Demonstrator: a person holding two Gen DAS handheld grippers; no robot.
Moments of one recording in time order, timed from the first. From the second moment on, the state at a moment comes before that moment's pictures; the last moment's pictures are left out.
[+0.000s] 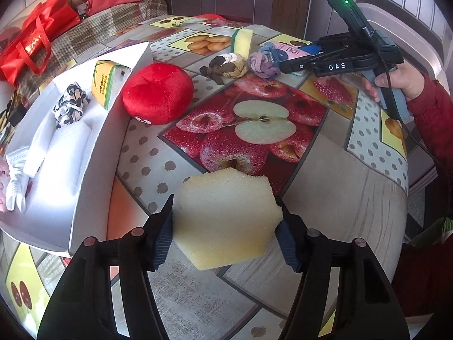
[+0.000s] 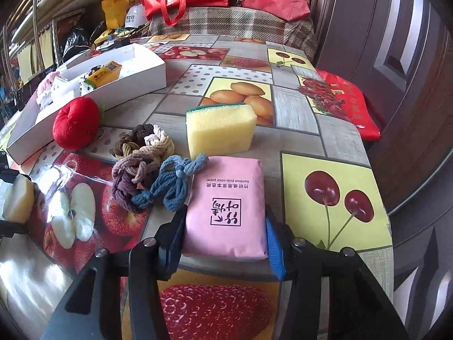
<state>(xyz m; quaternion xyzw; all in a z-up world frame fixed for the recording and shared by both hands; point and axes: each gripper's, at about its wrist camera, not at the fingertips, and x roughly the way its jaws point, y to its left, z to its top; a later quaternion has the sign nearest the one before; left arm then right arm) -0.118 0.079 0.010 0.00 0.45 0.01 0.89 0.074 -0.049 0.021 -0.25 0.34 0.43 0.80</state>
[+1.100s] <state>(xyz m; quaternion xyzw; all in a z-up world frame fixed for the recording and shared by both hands) -0.214 0.147 0.071 -0.05 0.14 0.24 0.96 -0.041 -0.025 0.074 -0.04 0.12 0.47 0.87</state>
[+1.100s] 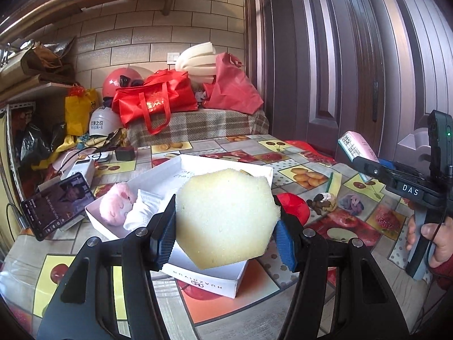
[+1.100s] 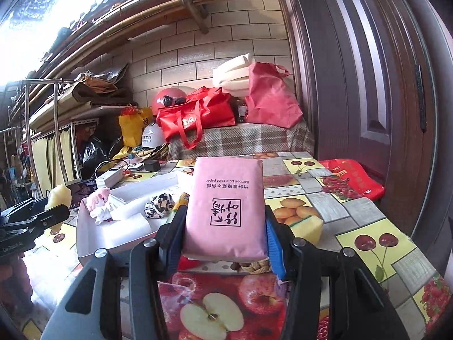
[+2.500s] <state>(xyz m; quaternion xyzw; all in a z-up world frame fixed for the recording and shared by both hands) -0.149 0.281 0.058 -0.07 0.16 0.33 0.93 -0.061 0.151 0.057 -0.11 0.15 0.52 0.83</state>
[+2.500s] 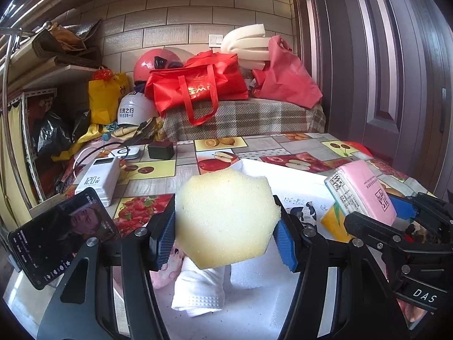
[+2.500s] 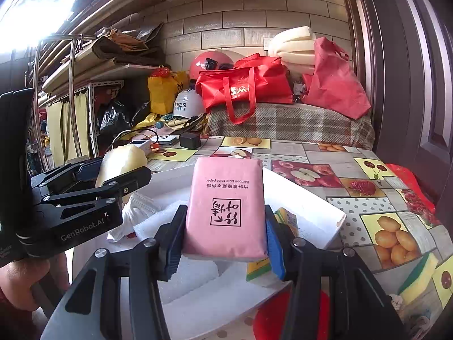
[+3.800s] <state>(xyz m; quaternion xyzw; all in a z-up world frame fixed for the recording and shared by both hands) -0.157 0.294 0.061 -0.08 0.15 0.42 0.89 -0.042 0.174 0.060 -0.09 0.17 0.48 0.86</state>
